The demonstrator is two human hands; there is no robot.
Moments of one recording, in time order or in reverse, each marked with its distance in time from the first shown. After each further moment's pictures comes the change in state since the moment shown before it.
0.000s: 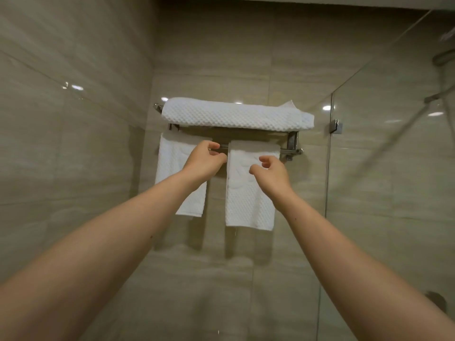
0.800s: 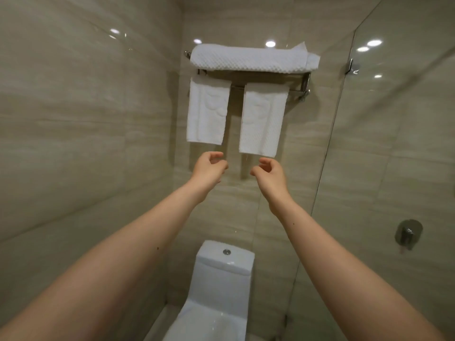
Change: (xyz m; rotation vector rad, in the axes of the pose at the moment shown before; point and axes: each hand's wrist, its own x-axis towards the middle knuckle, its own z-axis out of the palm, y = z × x) left_hand -0.296 0.035 0.036 -0.180 0.112 -0.402; right_hand -0.248 0.027 -0.104 0.221 -0.197 0.239
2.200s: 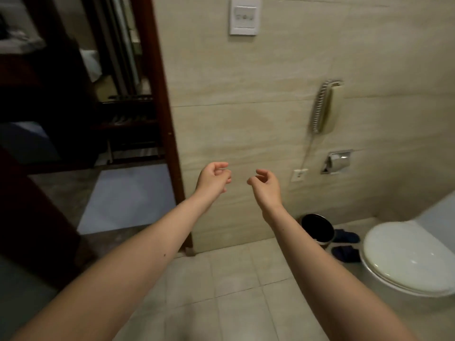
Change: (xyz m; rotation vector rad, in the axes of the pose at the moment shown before) left_hand -0.733 -0.025 -0.372 0.140 1.019 -0.449; right_hand -0.728 -0.069 0.167 0.196 -1.114 0.310
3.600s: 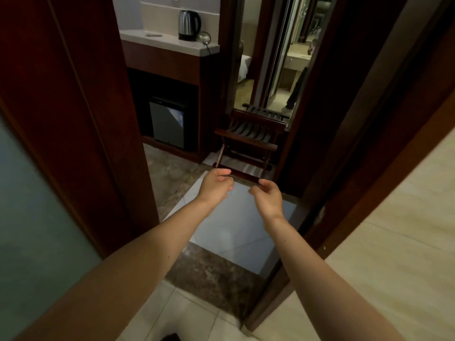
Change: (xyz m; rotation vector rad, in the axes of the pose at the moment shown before) left_hand 0.304 0.003 -0.367 -0.099 0.551 -0.063; right_hand 0.212 -0.086 0.479 -0.160 -0.558 -0.097
